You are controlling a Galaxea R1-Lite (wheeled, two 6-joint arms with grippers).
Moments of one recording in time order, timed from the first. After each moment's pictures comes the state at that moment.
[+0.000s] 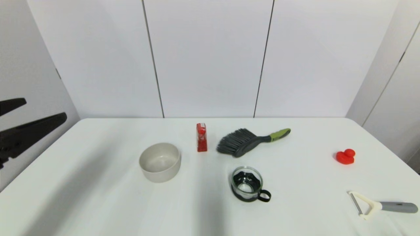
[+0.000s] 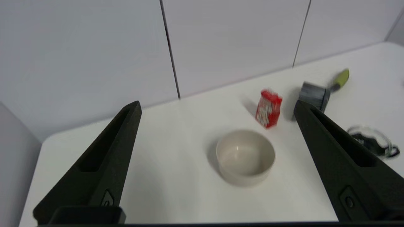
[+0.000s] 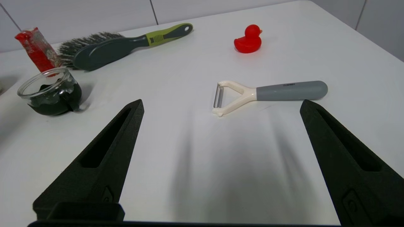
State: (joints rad) left arm -0.09 0.90 -0.72 -0.14 -0.27 0.11; right arm 0.00 0.00 0.00 0.02 -0.03 0.15
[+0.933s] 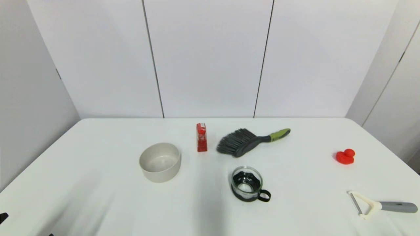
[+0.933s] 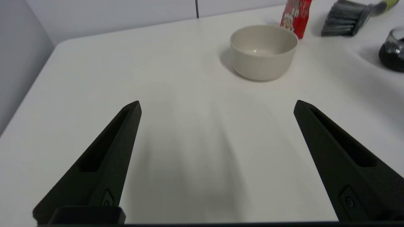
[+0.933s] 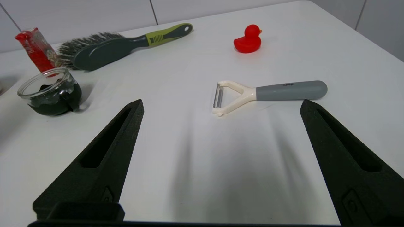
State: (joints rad) left arm -0.04 0.30 -0.08 -0.14 -0.18 0.11; right arm 0.00 0.00 0.00 0.02 -0.03 0.15
